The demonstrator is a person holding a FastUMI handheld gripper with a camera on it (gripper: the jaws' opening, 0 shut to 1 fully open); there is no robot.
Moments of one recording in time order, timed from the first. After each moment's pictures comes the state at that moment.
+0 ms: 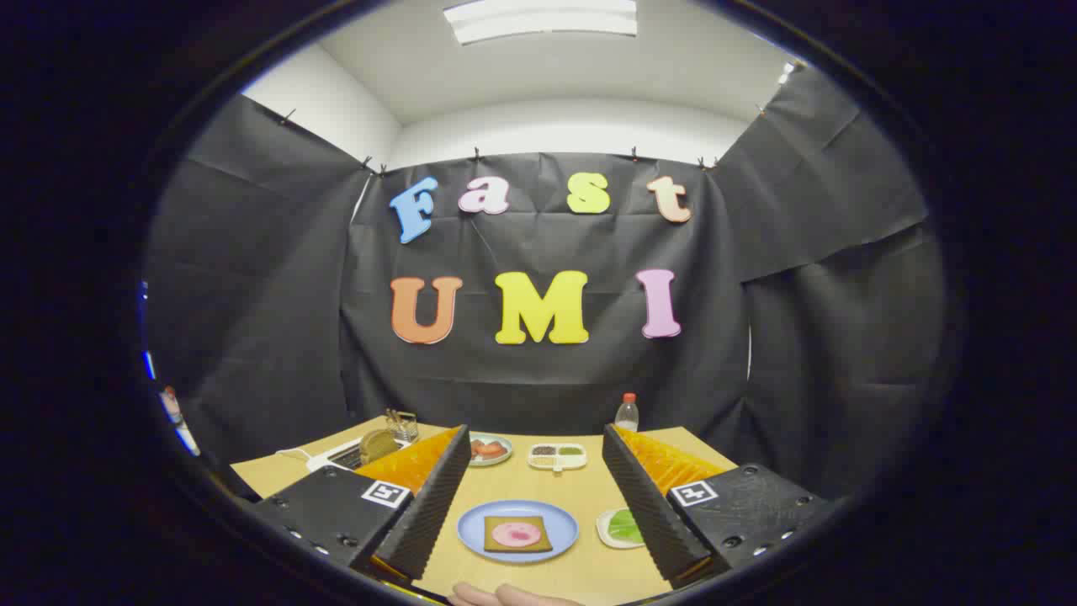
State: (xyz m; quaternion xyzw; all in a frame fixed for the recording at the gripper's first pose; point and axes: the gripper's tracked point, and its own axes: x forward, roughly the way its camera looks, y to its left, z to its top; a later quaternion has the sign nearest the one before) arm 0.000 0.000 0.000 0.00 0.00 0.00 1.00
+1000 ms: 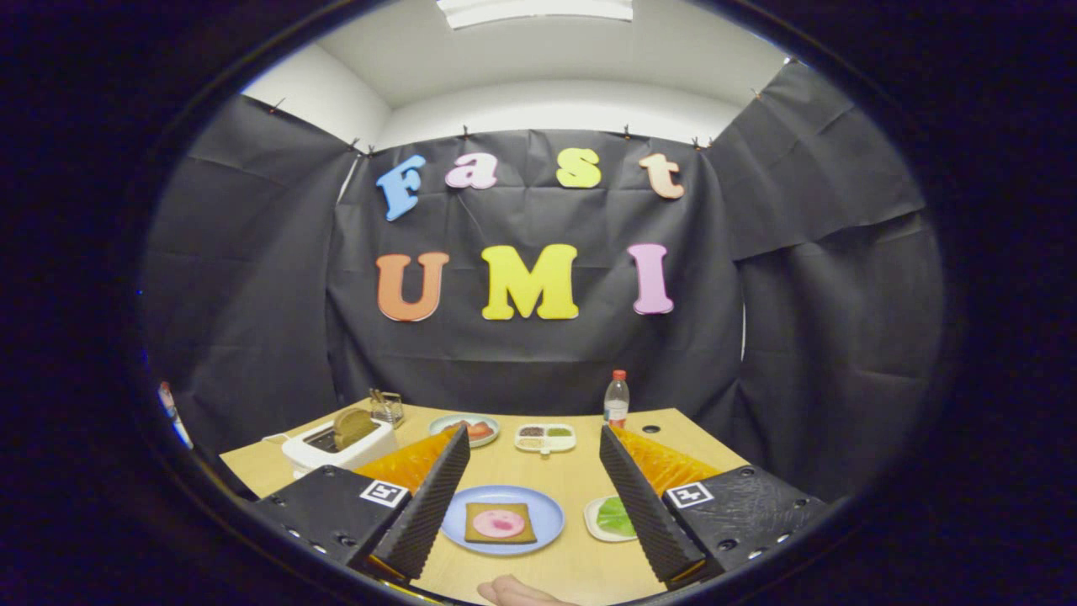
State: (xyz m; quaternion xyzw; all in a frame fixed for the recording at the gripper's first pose) arm 0.037 -0.044 -0.044 0.01 0.05 -0.03 1.00
